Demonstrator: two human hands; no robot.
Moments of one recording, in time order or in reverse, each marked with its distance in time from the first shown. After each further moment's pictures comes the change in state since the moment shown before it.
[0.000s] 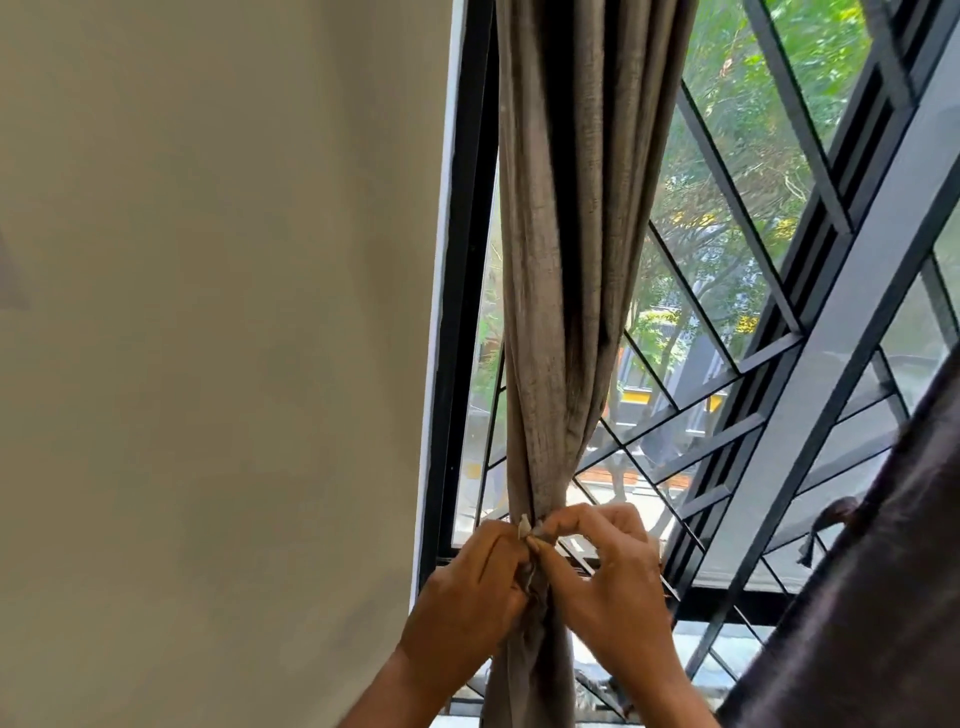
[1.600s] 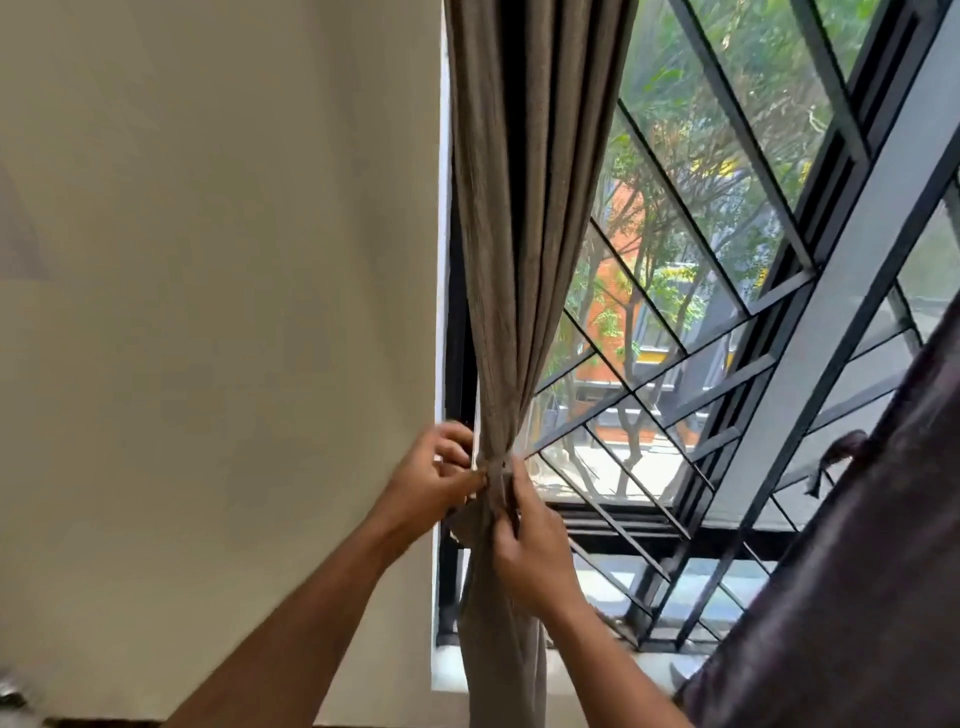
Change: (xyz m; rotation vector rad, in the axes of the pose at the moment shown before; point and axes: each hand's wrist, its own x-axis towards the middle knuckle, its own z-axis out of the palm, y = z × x) left_hand 0.018 -0.061 -0.045 -0.665 -0.227 -0.769; right_hand -0.033 0.009 0.085 0.126 -0.255 0.228
